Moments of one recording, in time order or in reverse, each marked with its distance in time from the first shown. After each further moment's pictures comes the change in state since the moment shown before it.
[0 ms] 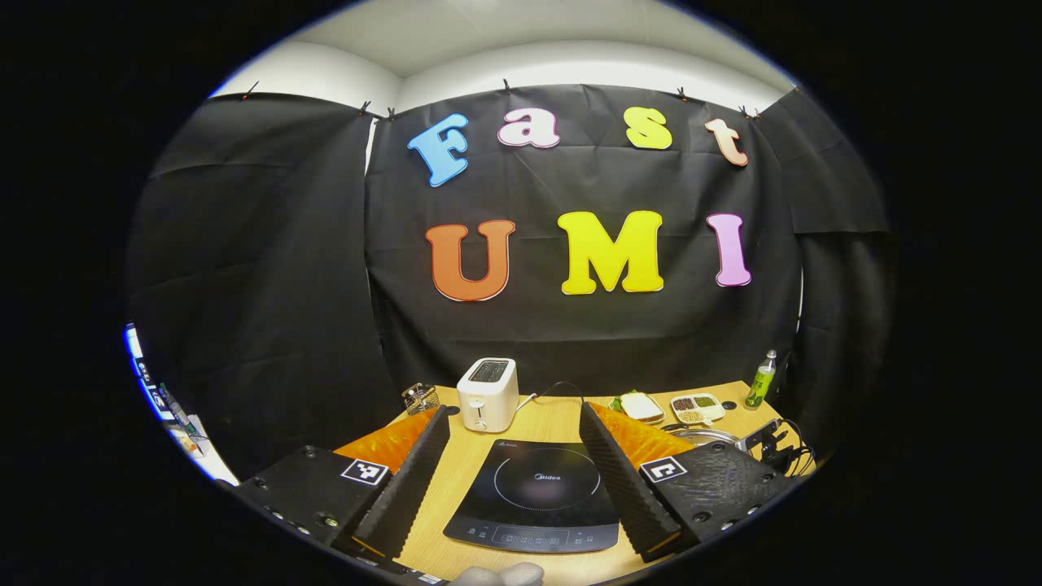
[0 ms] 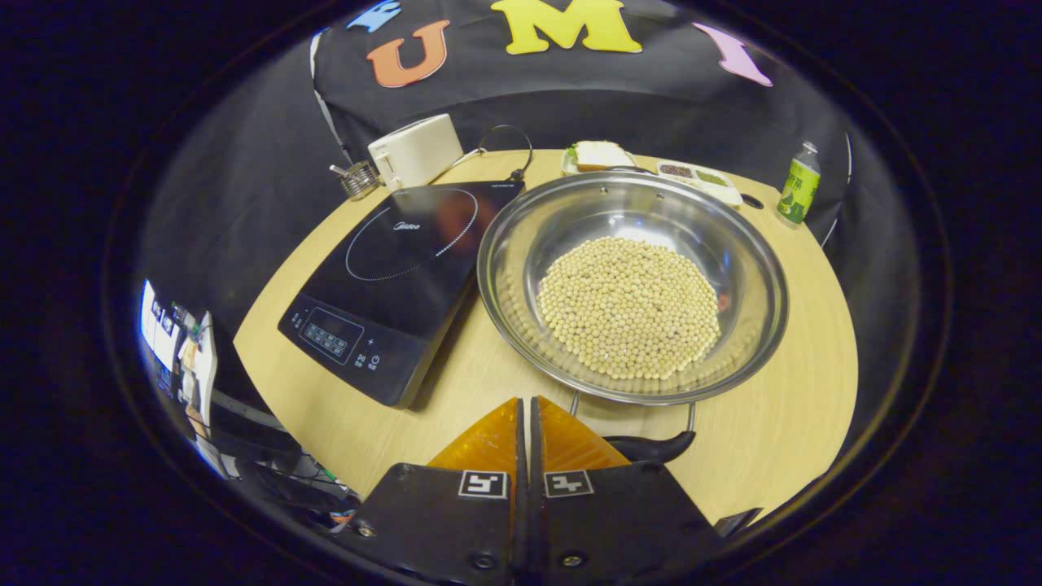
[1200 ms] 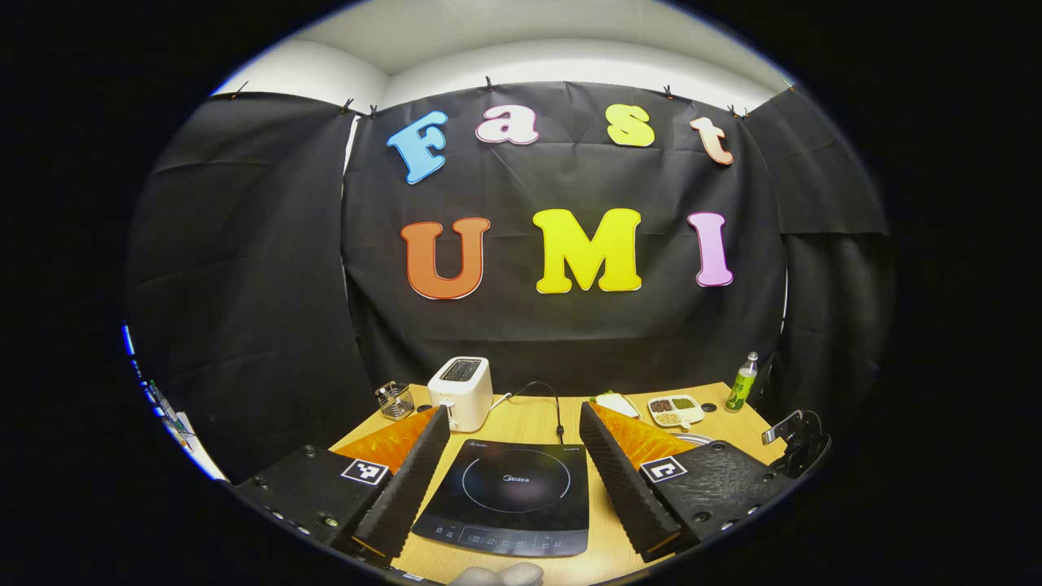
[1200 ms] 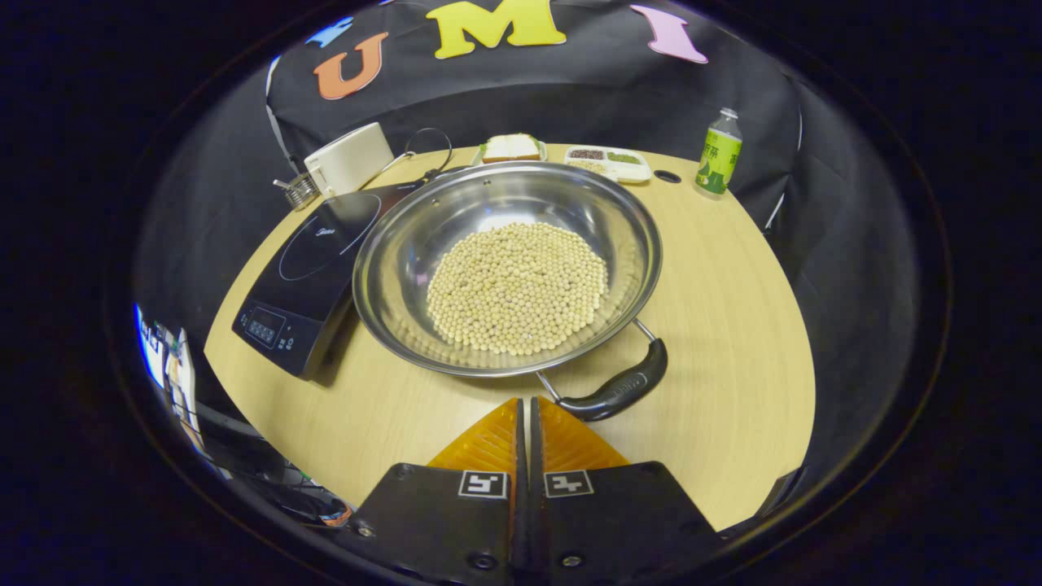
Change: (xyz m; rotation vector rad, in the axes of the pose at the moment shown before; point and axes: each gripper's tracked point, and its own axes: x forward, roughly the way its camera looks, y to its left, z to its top) left arm 0.009 -0.044 0.002 -0.010 0.006 -0.059; right arm -0.031 -0.109 -0.022 0.093 0.010 -0.130
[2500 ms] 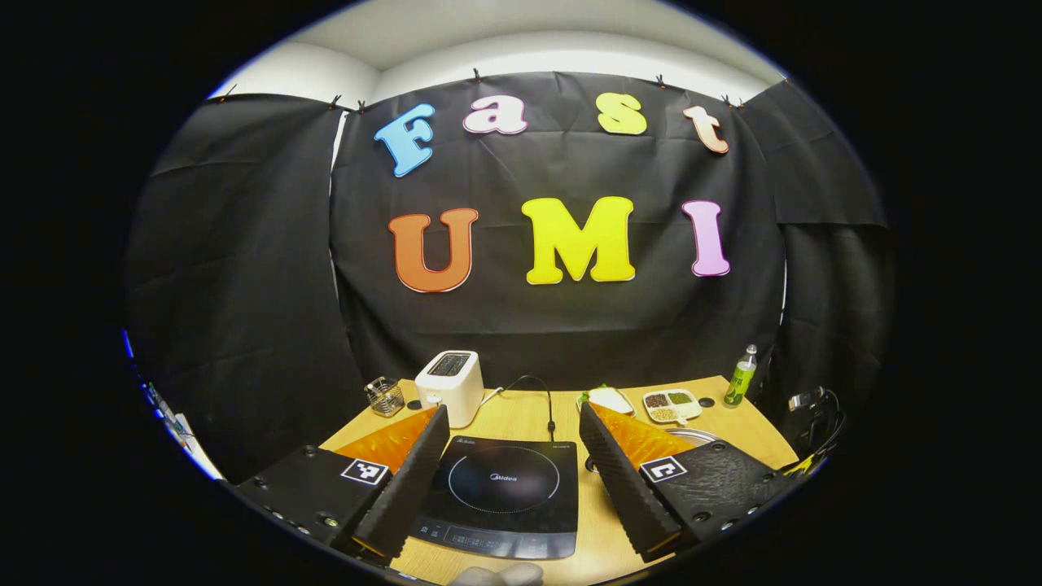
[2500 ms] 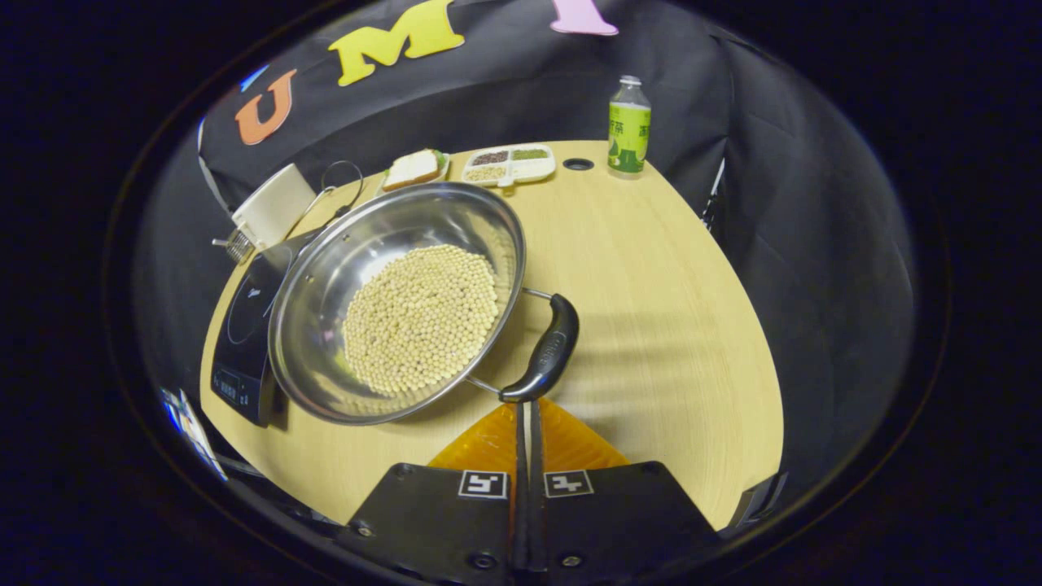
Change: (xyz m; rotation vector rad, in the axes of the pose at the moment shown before) left arm 0.018 -0.020 -0.009 0.018 0.035 -0.004; right arm 0.007 -0.087 0.023 0.208 0.010 -0.098
